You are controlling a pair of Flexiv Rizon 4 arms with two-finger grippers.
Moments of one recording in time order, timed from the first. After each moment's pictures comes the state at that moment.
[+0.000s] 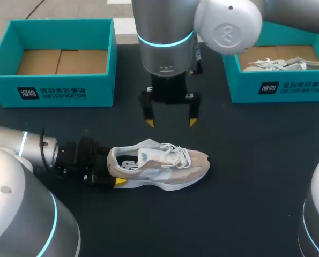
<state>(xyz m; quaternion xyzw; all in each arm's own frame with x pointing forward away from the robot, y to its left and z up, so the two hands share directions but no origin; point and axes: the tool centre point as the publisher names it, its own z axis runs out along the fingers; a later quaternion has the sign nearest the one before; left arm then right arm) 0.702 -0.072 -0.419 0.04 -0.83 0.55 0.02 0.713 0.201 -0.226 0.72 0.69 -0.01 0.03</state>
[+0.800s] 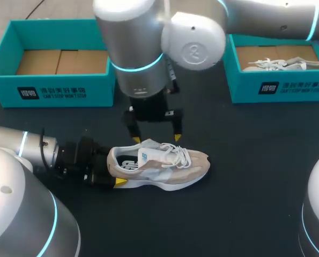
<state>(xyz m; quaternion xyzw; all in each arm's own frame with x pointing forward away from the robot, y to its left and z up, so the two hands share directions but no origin) 0.702 -0.072 -0.419 0.04 -0.83 0.55 0.02 0.699 0.238 -0.273 0.72 0.69 -0.04 0.05</state>
